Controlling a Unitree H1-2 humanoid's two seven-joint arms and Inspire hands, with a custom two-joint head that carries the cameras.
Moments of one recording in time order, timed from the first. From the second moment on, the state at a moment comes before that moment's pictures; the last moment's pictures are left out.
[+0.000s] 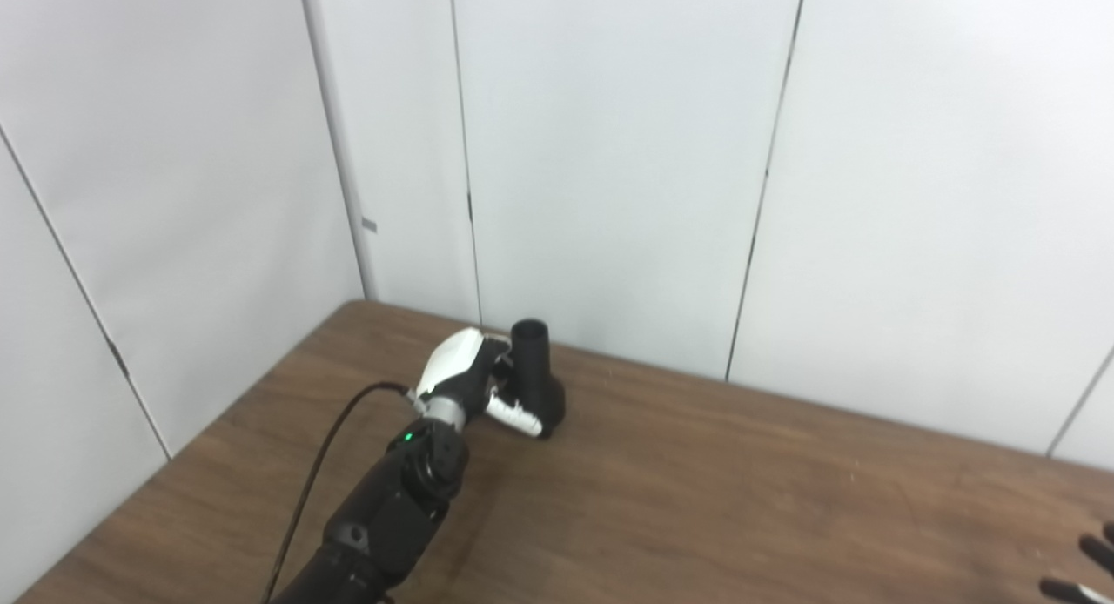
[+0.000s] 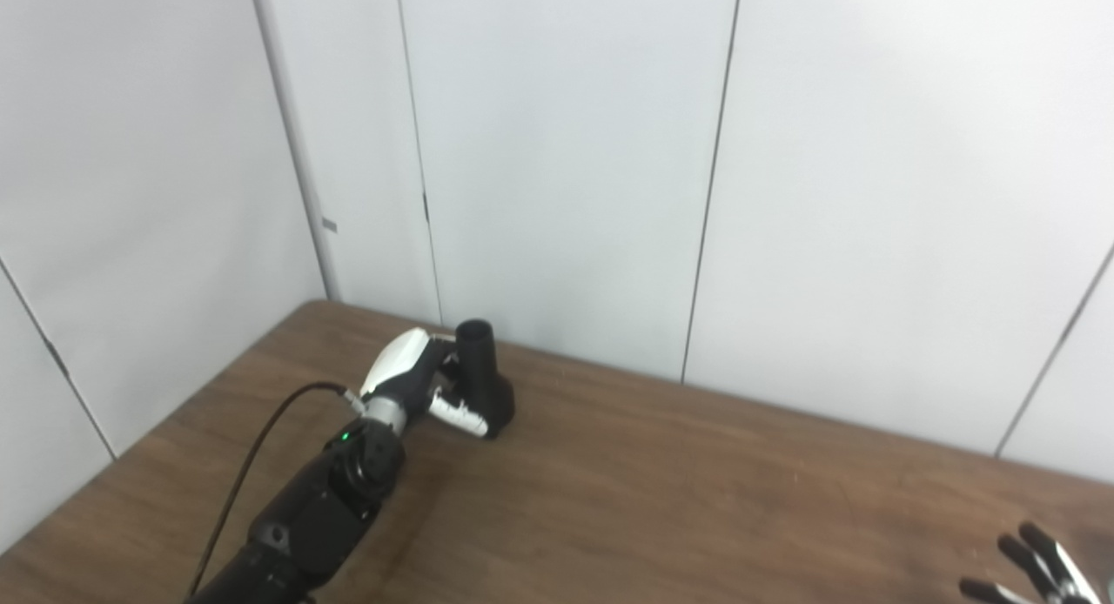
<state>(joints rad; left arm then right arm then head) -0.54 0.42 -0.12 0.46 0.49 0.22 0.10 0.02 -0.24 -0.11 -0.28 0.09 0.01 0.15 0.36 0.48</state>
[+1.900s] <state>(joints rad) -0.51 0.27 -0.33 0.16 0.49 -0.01 -0.25 0.00 -0.16 -0.08 -0.44 0.00 0.20 0.07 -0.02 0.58</state>
